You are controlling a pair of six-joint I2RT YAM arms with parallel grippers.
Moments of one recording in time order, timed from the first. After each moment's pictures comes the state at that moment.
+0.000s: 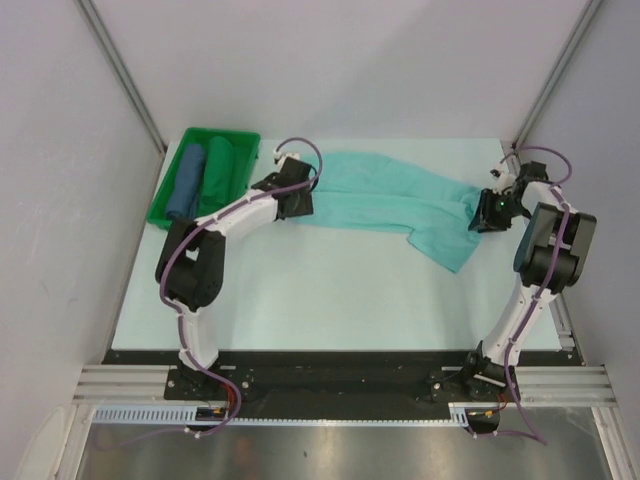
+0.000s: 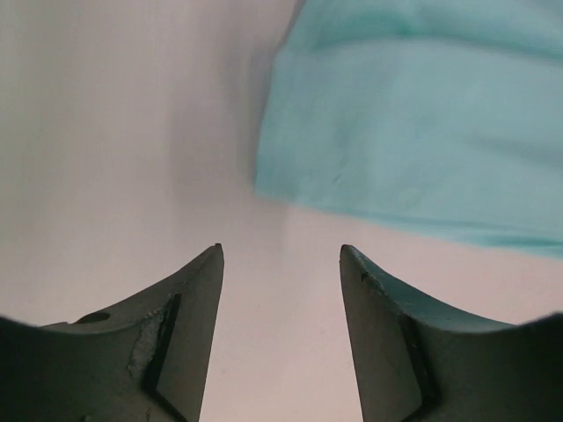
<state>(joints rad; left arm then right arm) -0.48 1.94 1.50 -0.42 -0.33 -0.47 -0.33 2.09 1.52 -0.66 -0.46 -0.19</state>
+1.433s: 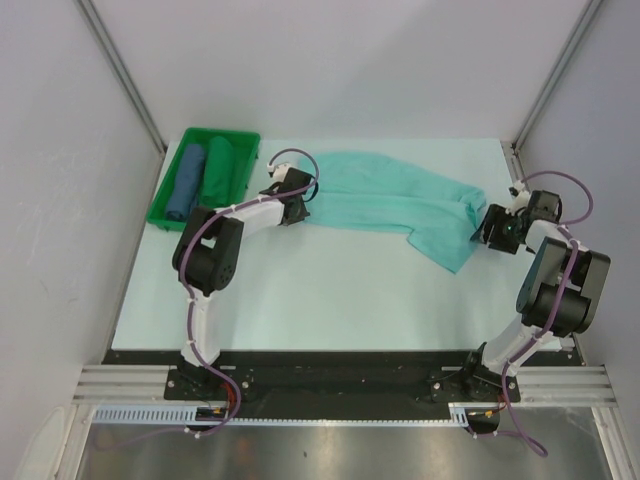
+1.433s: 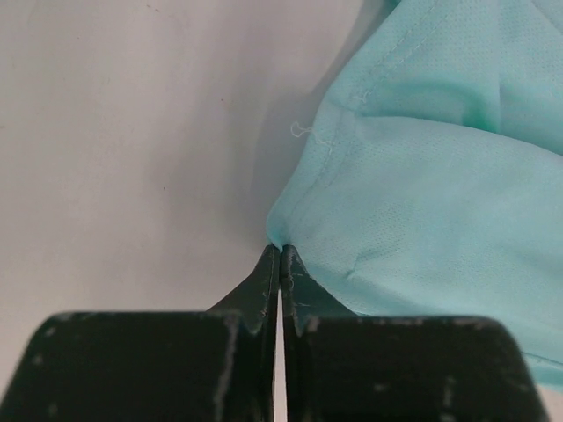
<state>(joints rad) -0.45 2.10 1.45 -0.27 -0.36 -0.67 -0.40 1.70 1.01 -0.33 -0.43 -0.01</state>
